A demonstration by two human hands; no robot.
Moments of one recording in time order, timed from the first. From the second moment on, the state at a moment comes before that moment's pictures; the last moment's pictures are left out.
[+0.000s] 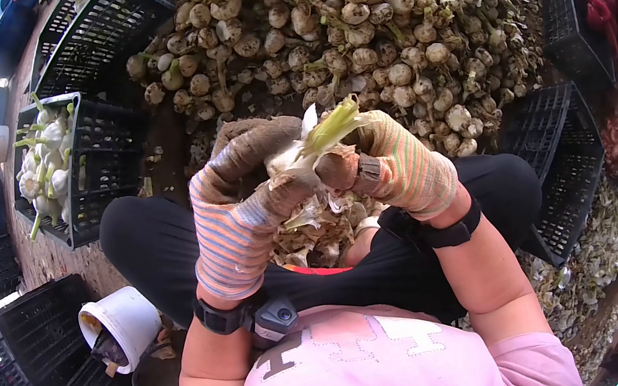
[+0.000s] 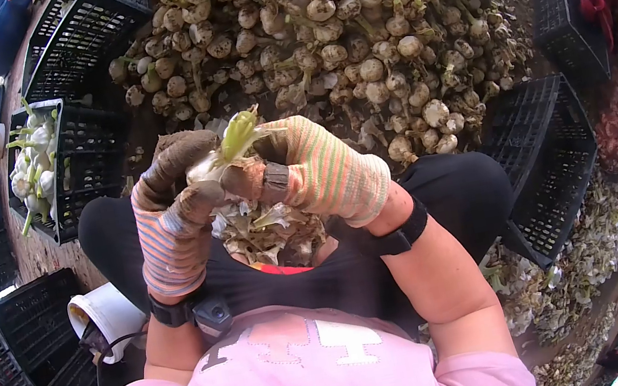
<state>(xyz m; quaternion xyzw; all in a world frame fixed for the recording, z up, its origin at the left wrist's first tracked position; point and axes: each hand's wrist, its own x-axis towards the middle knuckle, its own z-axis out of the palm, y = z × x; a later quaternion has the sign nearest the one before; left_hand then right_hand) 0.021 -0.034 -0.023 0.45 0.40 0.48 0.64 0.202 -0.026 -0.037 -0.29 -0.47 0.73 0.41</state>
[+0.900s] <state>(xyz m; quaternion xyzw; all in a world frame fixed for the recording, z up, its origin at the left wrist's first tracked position) 0.020 -0.037 -0.031 0.22 0.31 0.51 0.77 0.193 -0.035 -0.056 -0.20 -0.34 0.76 0.52</state>
